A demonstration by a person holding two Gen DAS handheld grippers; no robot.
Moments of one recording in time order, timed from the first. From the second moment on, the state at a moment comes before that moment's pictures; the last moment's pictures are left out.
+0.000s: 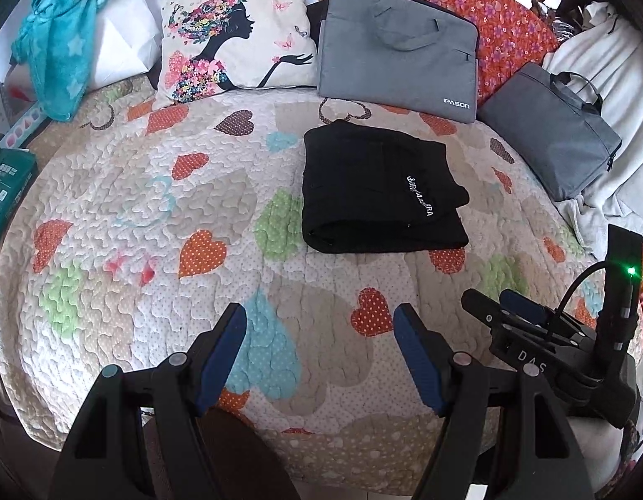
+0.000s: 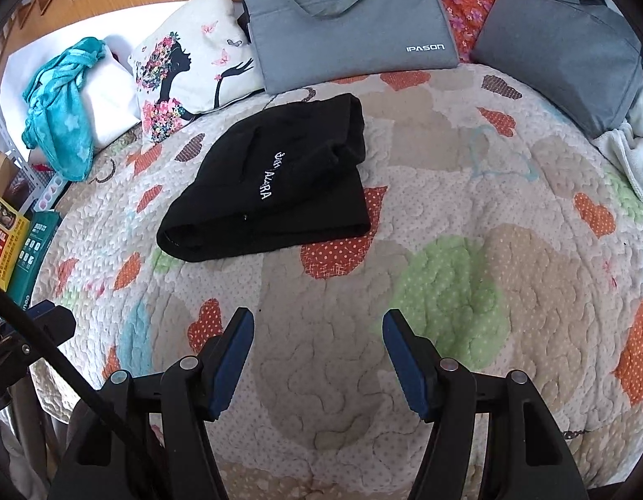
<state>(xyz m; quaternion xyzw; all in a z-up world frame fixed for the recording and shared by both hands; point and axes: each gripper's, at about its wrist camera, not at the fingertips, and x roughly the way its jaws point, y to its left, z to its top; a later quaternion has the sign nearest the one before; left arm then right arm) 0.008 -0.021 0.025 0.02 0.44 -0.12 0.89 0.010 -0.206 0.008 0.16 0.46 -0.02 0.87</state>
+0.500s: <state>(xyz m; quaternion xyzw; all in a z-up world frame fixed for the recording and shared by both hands) 0.006 -0.023 0.023 0.01 0.44 -0.12 0.89 0.011 -0.199 0.003 0.15 0.47 -0.01 0.87</state>
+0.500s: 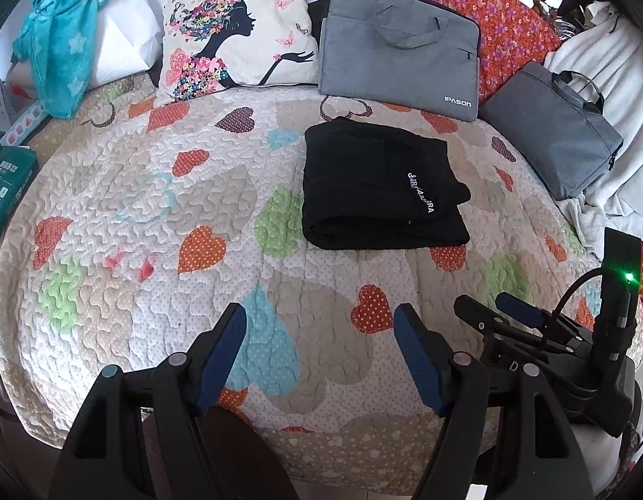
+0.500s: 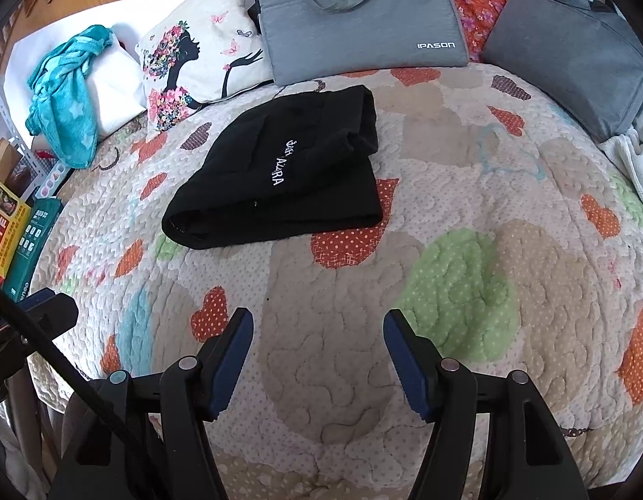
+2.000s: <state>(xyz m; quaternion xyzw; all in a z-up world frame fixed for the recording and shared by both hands) 0.067 -0.027 0.100 0.02 0.26 -0.10 0.96 0.086 -0.239 0.045 0.19 0.47 -0.03 0.86</state>
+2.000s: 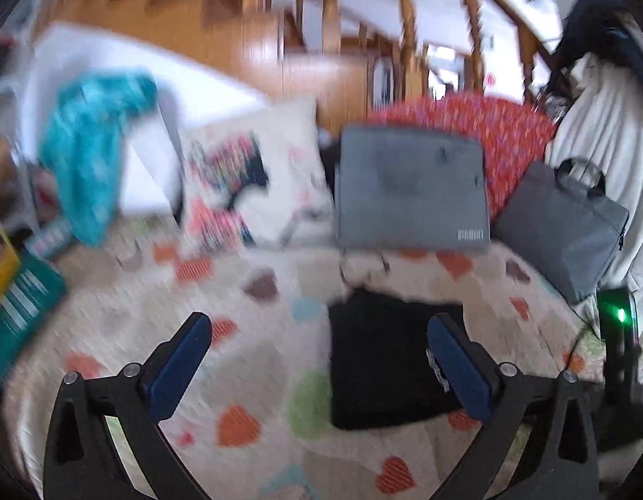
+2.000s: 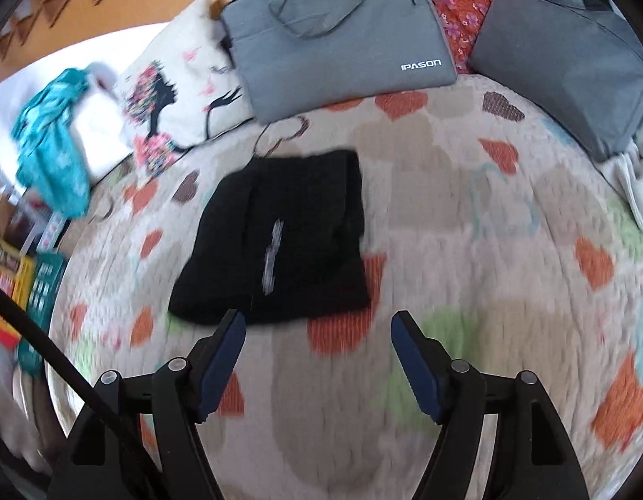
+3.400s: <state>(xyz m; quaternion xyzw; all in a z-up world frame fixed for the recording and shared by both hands) 0.096 -0.017 -0.005 0.04 0.43 -0.08 0.90 0.097 -0.185 -0.010 0.11 0.52 -0.01 0.85</state>
